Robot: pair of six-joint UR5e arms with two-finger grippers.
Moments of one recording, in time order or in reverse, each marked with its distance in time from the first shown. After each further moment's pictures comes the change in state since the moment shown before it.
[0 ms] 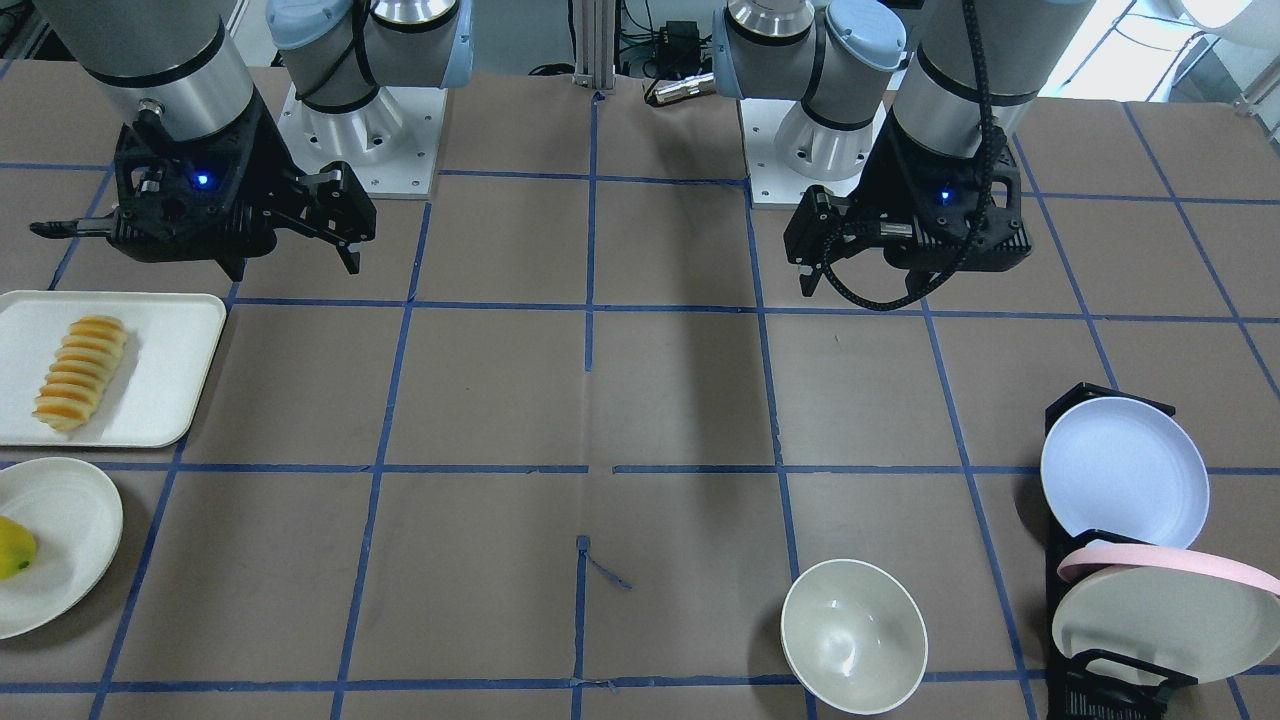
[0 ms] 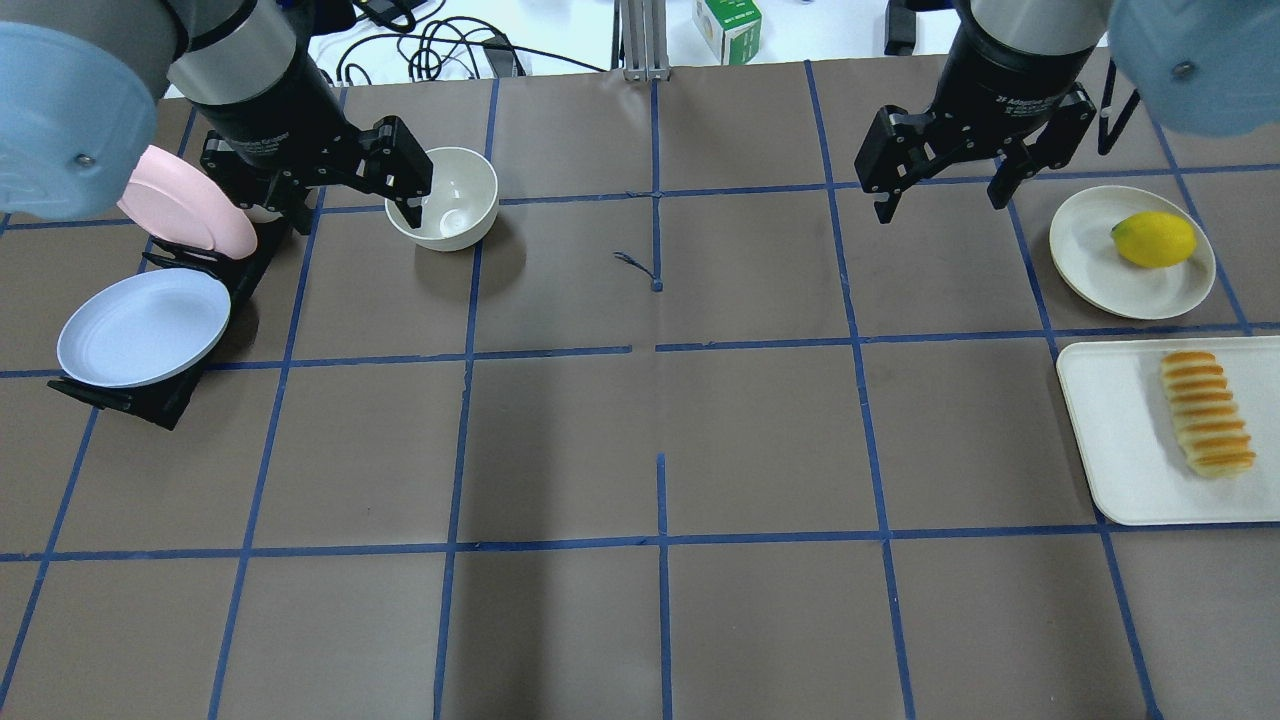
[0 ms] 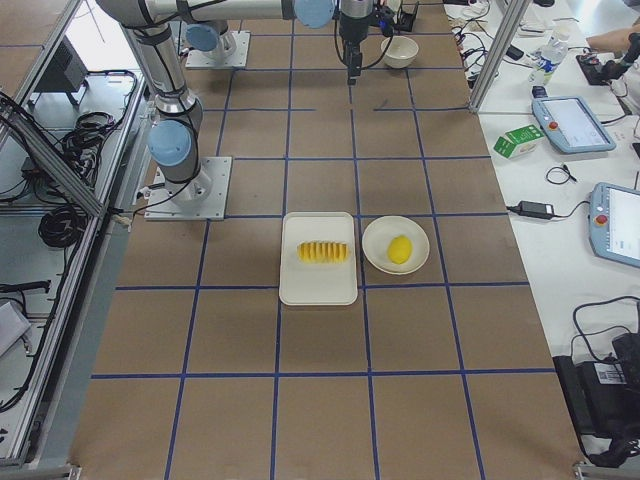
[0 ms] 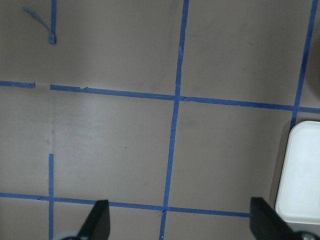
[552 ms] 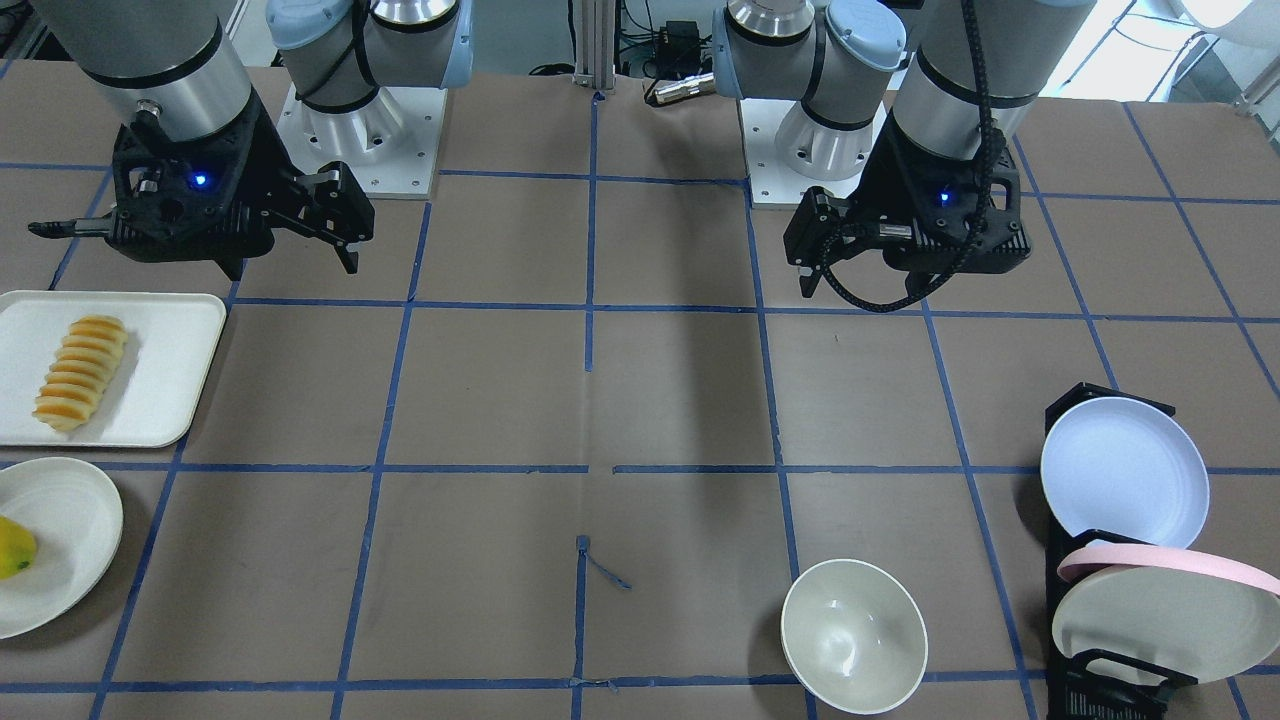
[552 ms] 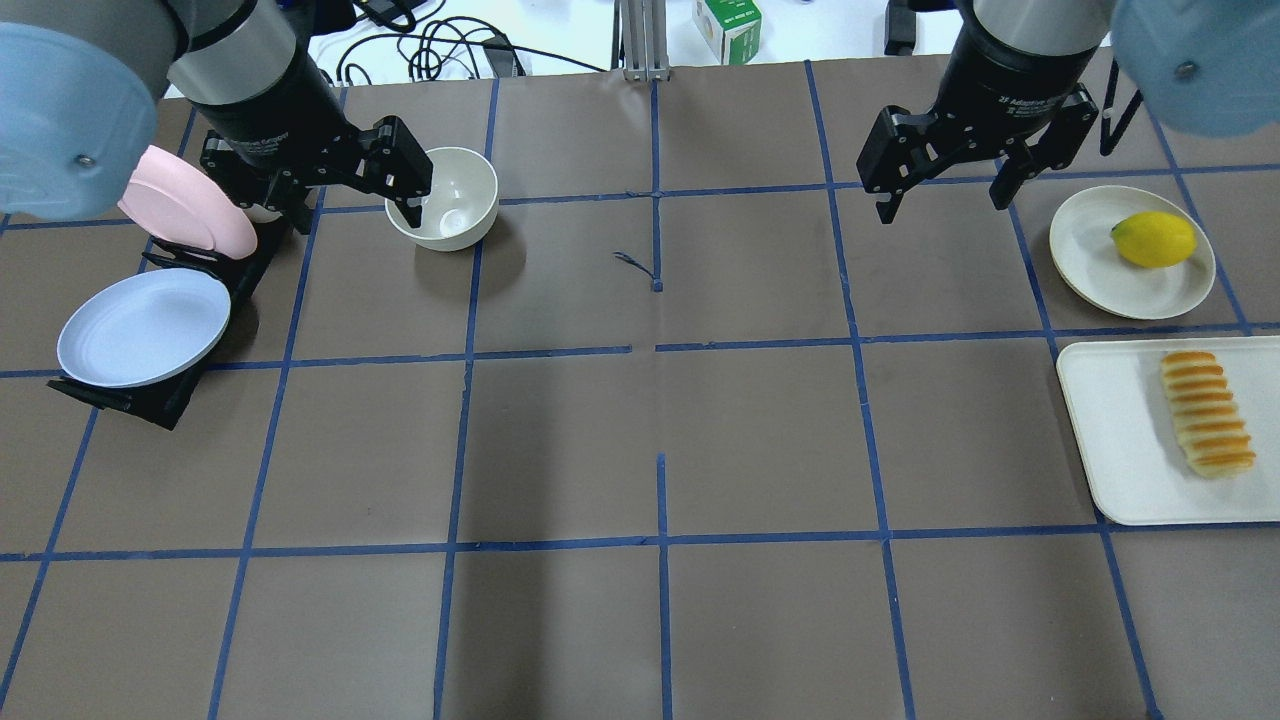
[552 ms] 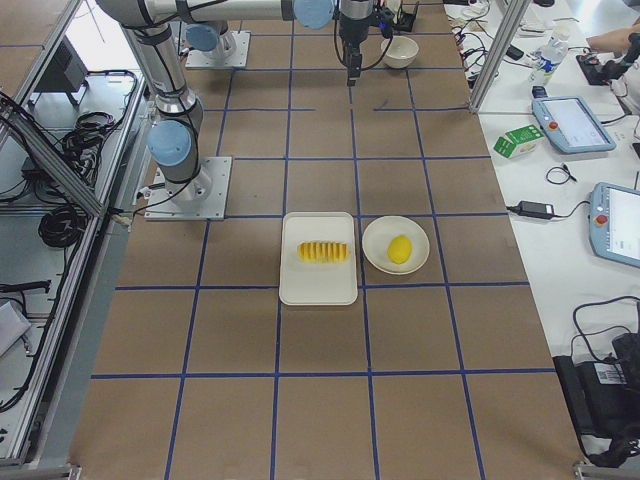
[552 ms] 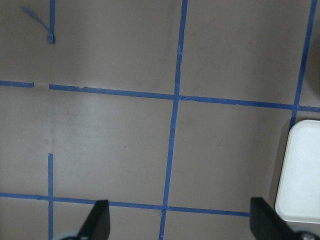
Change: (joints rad) left arm 0.001 -0.001 -0.001 0.002 -0.001 0.003; right arm -0.004 -0.002 0.002 0.005 -0.004 -0.005
